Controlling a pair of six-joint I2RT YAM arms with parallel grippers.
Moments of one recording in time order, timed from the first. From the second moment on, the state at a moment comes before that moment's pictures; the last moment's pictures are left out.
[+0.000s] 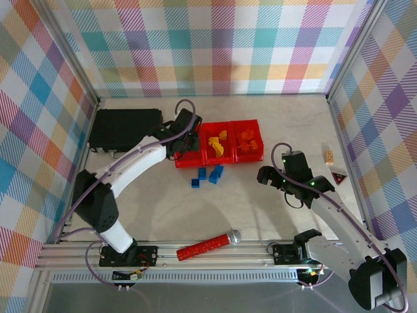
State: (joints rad) left arm -0.60 1.68 1.45 -0.73 -0.25 -0.50; right arm 0.36 0.92 0.67 -0.67 0.00 0.58
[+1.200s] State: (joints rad) left arm -0.51 1.90 1.51 -0.70 -0.13 -0.53; right arm 0.35 0.89 0.66 -0.69 0.02 0.57
